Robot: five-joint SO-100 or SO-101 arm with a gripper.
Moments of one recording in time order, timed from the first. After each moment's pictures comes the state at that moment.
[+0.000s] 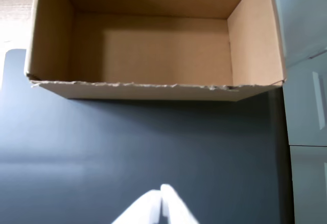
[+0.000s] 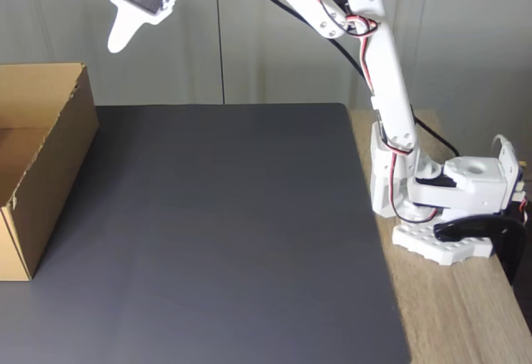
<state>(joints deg) 15.8 69.1 27.9 87.1 189.4</state>
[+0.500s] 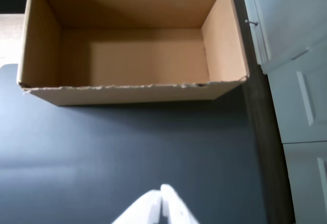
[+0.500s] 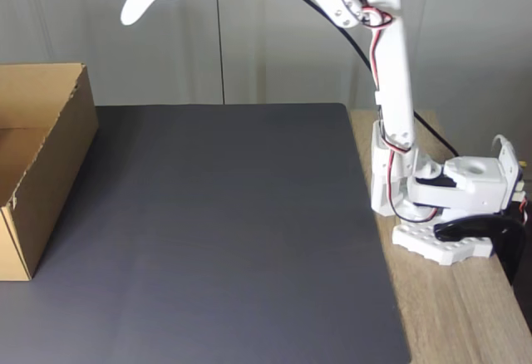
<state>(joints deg) 19.3 76.7 32.8 86.6 189.4</state>
